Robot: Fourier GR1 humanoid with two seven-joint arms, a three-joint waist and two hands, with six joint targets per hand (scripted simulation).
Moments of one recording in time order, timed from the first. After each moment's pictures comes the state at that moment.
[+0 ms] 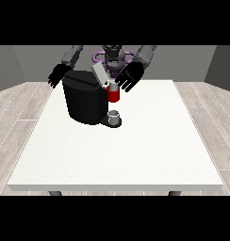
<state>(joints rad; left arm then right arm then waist) -1.17 0.44 0.12 -0.62 -0.66 -0.13 -0.14 -0.34 -0.05 -0.06 -1.37 -0.04 -0.17 -0.07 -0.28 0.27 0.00</state>
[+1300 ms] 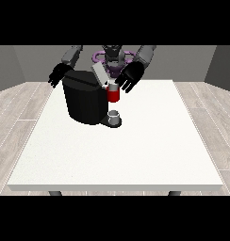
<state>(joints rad) -1.18 0.44 0.11 -0.61 -0.69 -0.14 -0.15 -0.32 -0.05 -0.06 -1.38 -0.03 -0.17 -0.07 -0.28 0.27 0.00</state>
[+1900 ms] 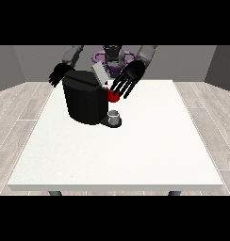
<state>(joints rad) -1.17 0.46 0.07 -0.60 -0.75 -0.19 -0.17 -0.31 -0.04 -0.05 -1.38 -0.03 -0.18 -0.06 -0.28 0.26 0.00</state>
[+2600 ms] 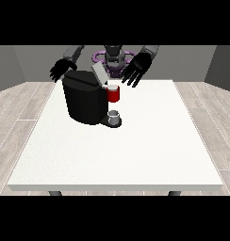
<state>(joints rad) -1.08 0.40 0.07 -0.63 -0.75 -0.19 -0.17 -0.22 -0.04 -0.07 -1.37 -0.06 -0.16 -0.09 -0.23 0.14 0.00</state>
